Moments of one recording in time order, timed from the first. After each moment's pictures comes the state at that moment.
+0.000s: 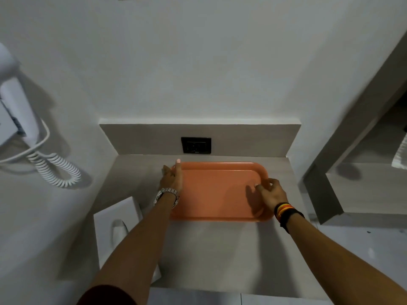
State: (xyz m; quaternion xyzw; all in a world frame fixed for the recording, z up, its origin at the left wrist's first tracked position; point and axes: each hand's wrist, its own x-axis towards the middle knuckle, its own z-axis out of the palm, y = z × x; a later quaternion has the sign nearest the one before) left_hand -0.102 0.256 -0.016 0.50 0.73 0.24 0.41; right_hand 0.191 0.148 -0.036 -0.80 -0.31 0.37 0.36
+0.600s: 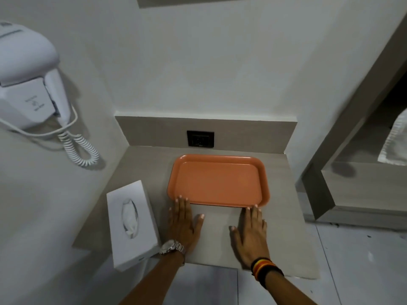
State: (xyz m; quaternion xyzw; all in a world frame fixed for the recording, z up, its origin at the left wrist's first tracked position) left_hand -0.115 0.069 -0.099 0.74 0.64 0.11 0.15; right_hand 0.102 -0.001 -0.098 -0.77 -0.59 0.16 0.20
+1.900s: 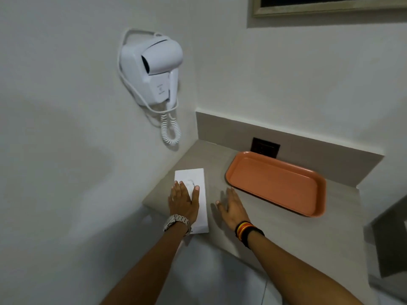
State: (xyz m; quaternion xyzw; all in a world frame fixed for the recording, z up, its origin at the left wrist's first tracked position) left_hand -0.232 0.049 -0.016 0.49 0.82 0.23 0.19; right_hand -0.057 0.074 -0.028 -0.58 -0.70 0.36 0.20
